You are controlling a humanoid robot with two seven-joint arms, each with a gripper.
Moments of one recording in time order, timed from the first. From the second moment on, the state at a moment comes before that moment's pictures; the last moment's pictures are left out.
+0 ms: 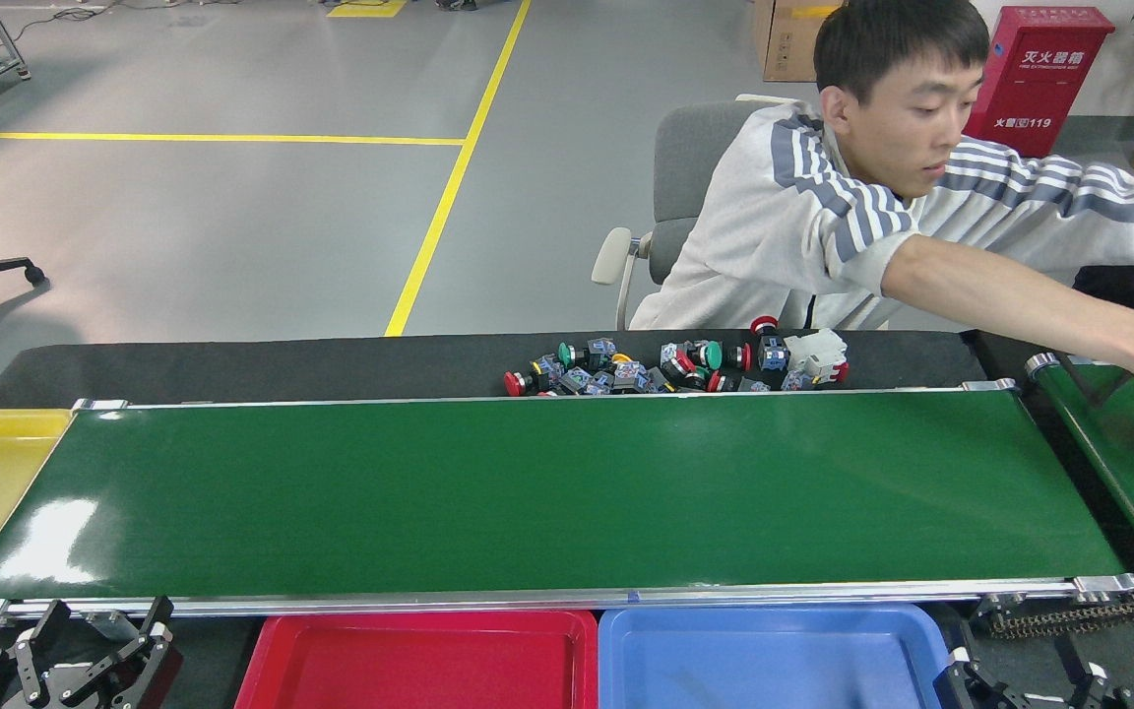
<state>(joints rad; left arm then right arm) 0.29 0.34 0.23 -1.63 -1.19 -0.17 0.06 0.36 -0.05 -0.26 -1.75 1.22 -0.13 -0.07</state>
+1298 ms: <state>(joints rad) 0.28 0.34 0.24 -1.63 -1.18 -0.17 0.06 0.30 -0.04 -0.26 -1.72 1.22 -0.12 -0.02</state>
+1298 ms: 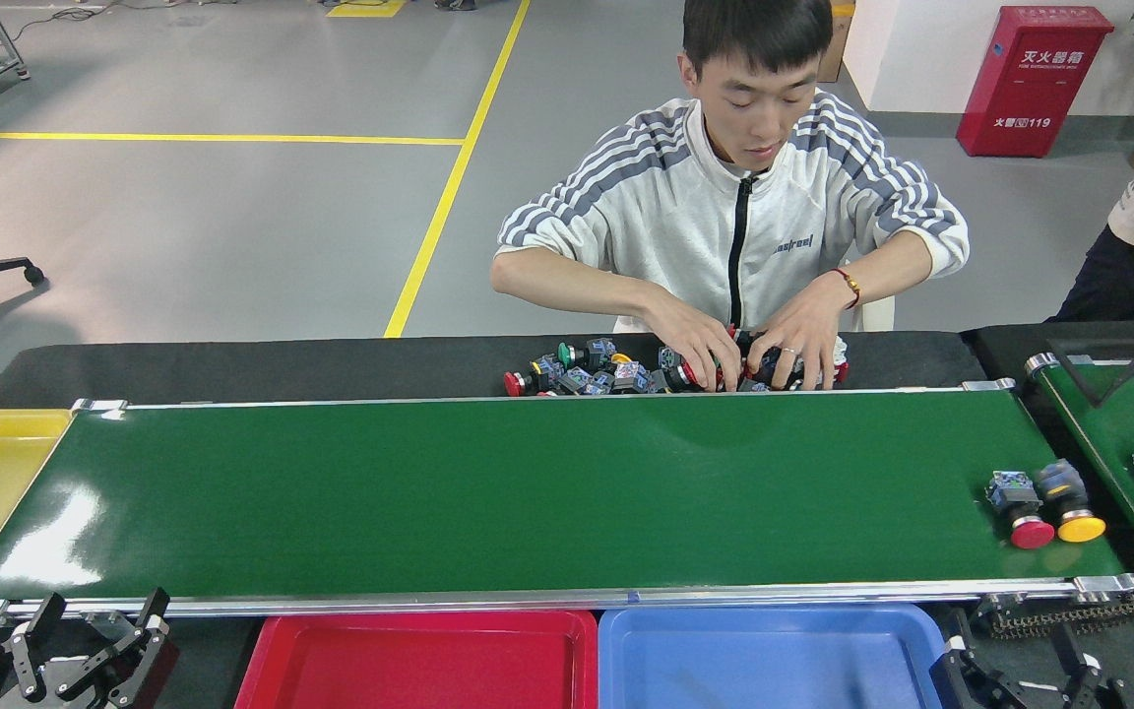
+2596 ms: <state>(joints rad) 0.28 0.34 0.23 -1.63 -1.19 -0.21 0.06 -0.06 -0.11 -0.14 -1.41 1.28 -0.04 0.16</state>
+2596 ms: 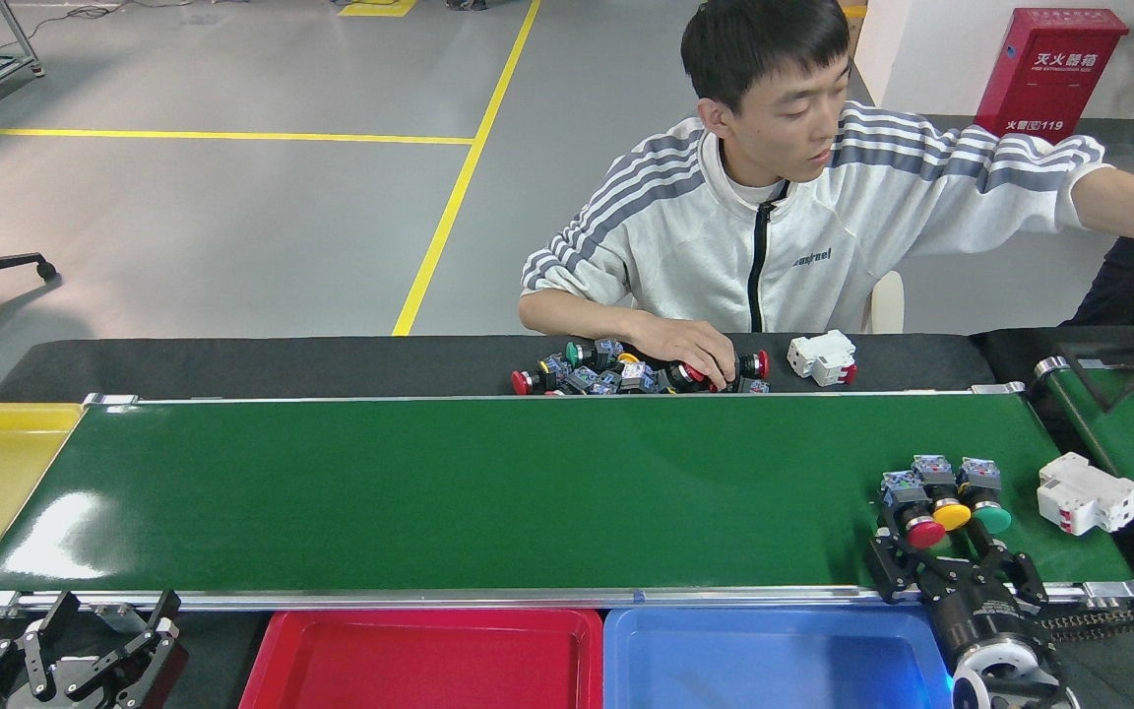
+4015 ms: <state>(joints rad) 0.28 0.35 0.23 -1.63 -1.19 -0.22 0.06 -0.03 -0.09 0.46 -1.64 1.32 -0.44 0.15</state>
